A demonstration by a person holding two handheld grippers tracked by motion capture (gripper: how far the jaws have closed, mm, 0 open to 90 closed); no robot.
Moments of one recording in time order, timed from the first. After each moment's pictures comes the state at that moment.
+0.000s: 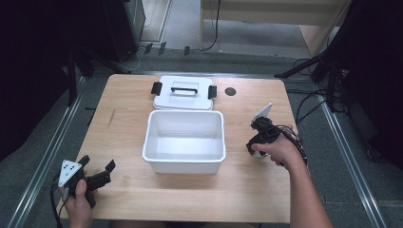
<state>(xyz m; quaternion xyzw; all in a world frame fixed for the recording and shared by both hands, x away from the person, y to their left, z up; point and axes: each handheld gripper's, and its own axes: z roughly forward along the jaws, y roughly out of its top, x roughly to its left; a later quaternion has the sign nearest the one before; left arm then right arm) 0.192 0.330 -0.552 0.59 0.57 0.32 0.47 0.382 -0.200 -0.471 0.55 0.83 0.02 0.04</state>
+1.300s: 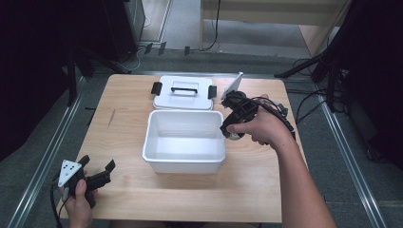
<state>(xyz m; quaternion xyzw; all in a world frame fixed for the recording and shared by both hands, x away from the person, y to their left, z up) 0.192 0.330 -0.552 0.59 0.57 0.32 0.48 0.370 -0.106 -0.354 0.44 0.89 0.06 0.05</state>
